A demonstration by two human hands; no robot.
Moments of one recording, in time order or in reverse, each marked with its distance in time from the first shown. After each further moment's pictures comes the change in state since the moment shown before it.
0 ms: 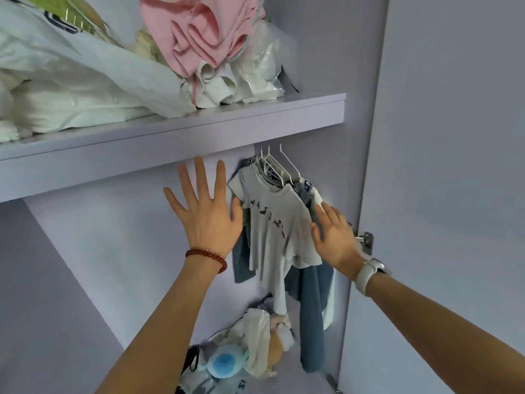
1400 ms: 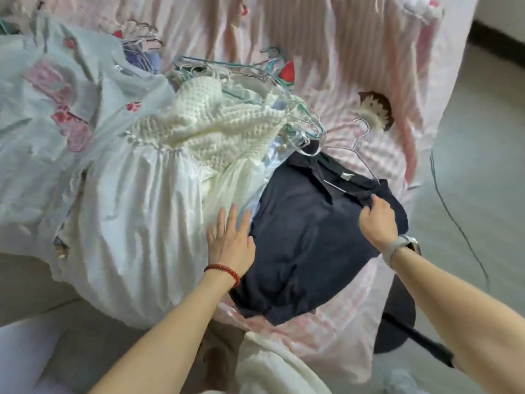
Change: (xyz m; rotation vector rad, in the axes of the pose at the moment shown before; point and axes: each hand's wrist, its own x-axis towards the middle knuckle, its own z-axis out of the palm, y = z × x) left_hand -0.806 0.368 -0.481 -0.585 -1.283 2.103; right_hand -1.199 -0.107 -0.134 0.003 0.741 2.557
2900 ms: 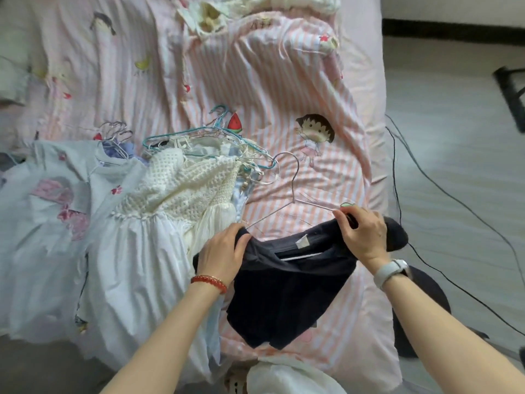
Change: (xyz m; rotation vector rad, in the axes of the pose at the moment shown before) left_hand -0.006 0.072 -0.077 -0.119 0.226 0.312; right_hand -0.057 0.029 -0.050 0.240 0.575 -0.360
